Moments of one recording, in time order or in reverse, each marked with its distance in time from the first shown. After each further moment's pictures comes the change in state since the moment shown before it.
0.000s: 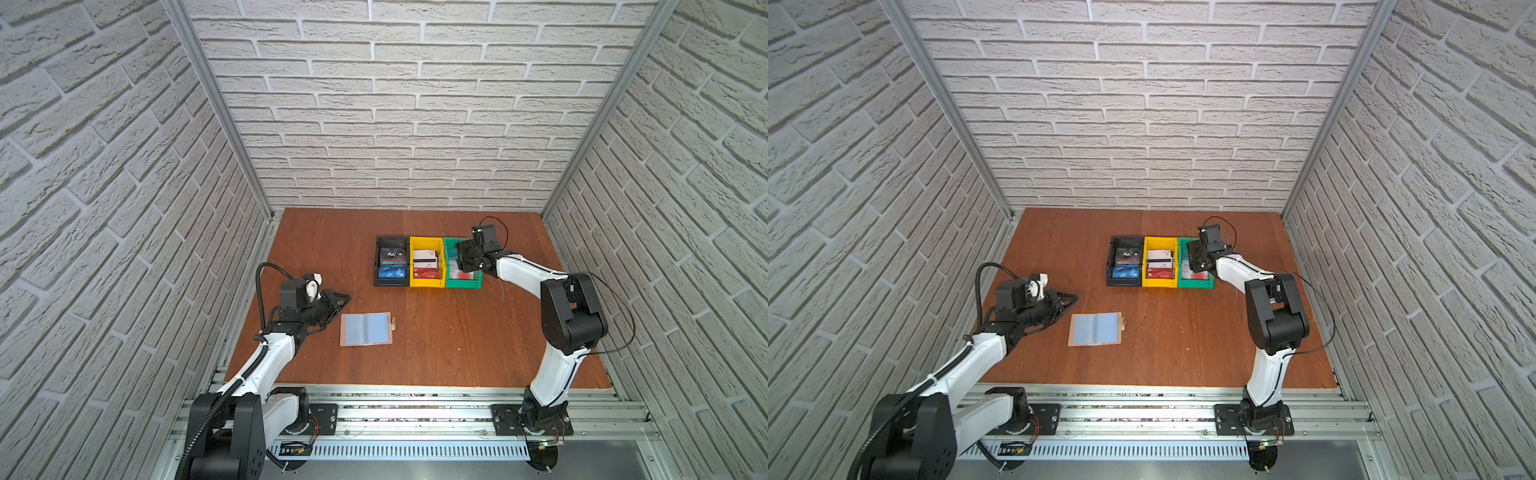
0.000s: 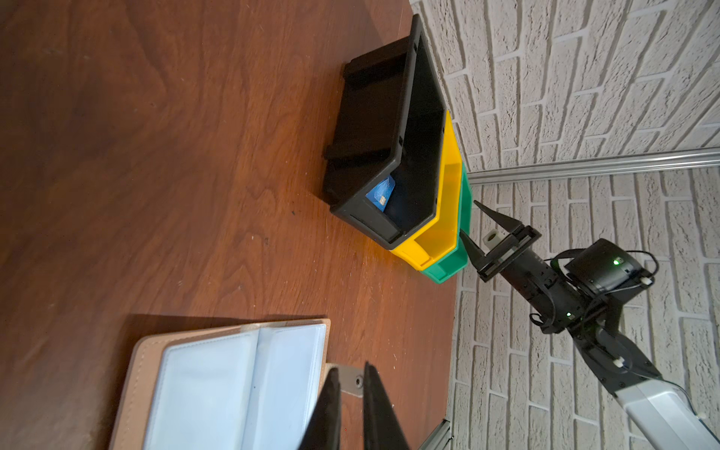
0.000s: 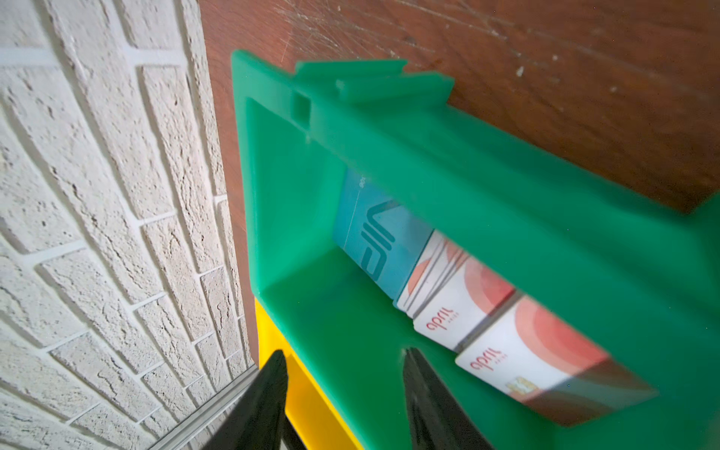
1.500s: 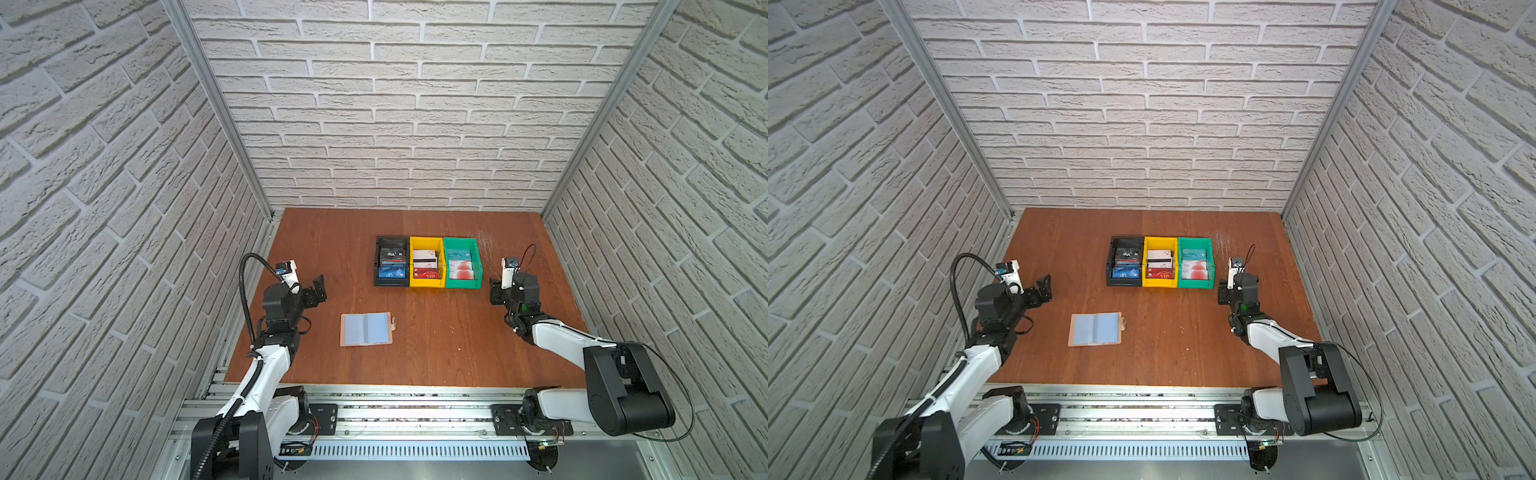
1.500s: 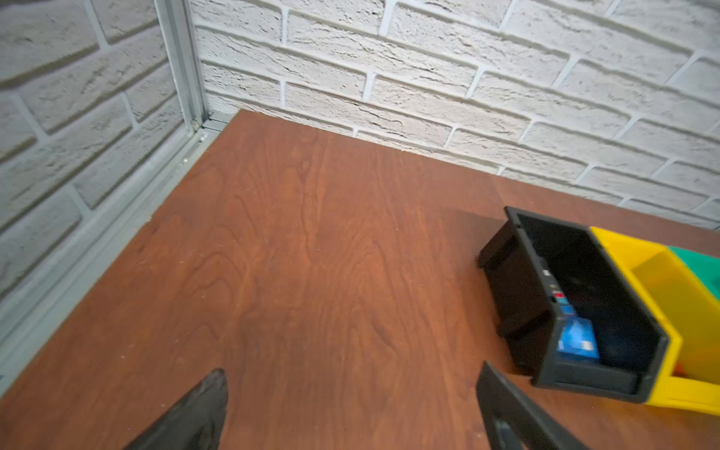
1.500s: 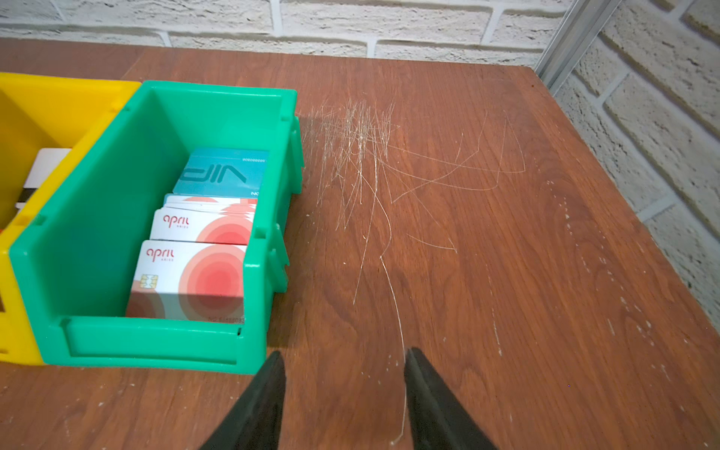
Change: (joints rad) left arm 0.124 -0.096 -0.092 0.299 -0.553 0.715; right arm -0.122 -0.526 -0.780 0.516 0.211 -1.541
